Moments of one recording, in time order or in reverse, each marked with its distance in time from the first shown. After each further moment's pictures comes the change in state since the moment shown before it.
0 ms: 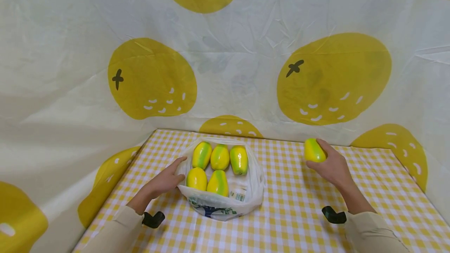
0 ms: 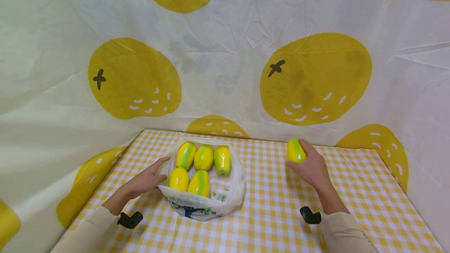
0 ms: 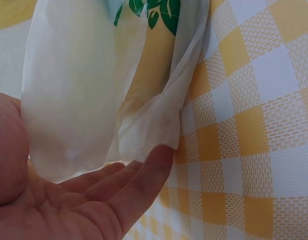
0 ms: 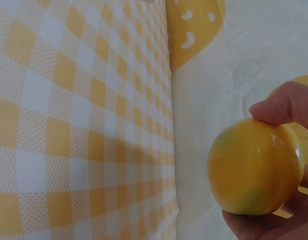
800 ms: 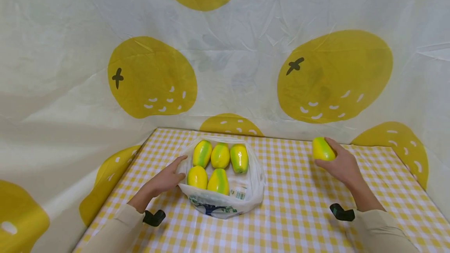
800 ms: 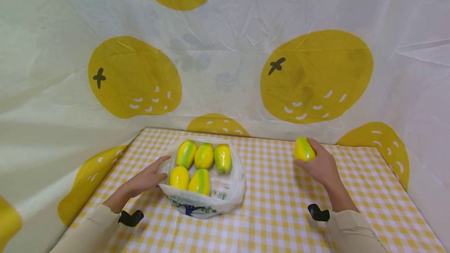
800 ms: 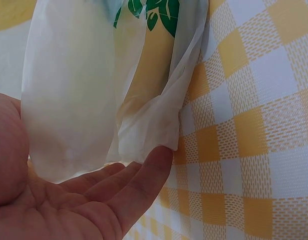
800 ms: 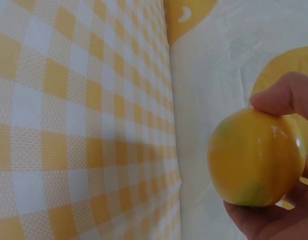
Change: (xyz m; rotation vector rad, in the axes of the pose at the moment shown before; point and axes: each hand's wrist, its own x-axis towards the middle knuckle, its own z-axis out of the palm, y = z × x) left_hand 0.002 -0.003 -0.001 0.022 -0.004 0.003; right_hand 0.001 0.023 -0.012 -0.030 0.009 -0.013
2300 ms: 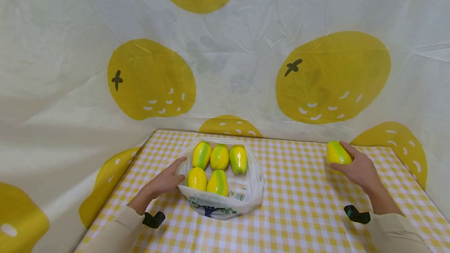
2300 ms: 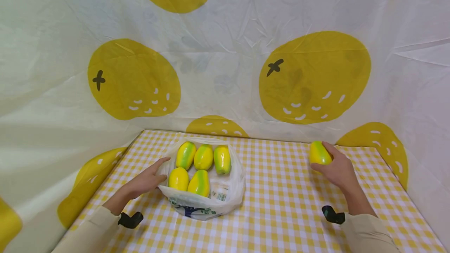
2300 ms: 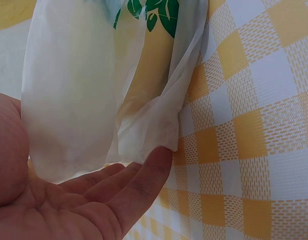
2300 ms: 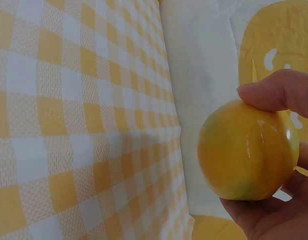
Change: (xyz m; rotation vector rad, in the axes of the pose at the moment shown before) left_hand -0.001 0.002 0.003 -0.010 0.010 -0.016; right_hand -0.006 0.042 -0.025 0.013 -0.034 0.037
